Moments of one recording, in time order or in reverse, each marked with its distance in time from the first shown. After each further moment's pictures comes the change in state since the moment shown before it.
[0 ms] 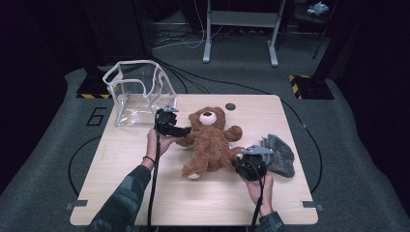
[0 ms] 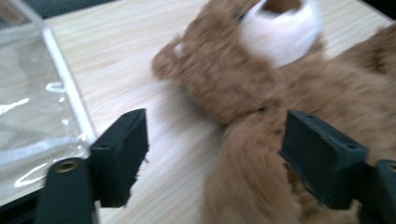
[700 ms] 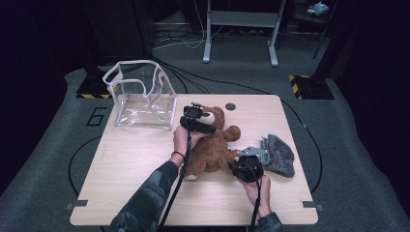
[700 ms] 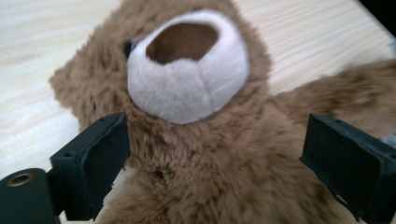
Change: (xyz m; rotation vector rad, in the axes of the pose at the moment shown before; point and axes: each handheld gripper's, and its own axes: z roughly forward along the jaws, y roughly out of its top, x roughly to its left) left arm -0.055 0.031 0.063 0.150 0.017 -0.146; right arm 0.006 -0.005 0.008 0.050 0.023 -0.014
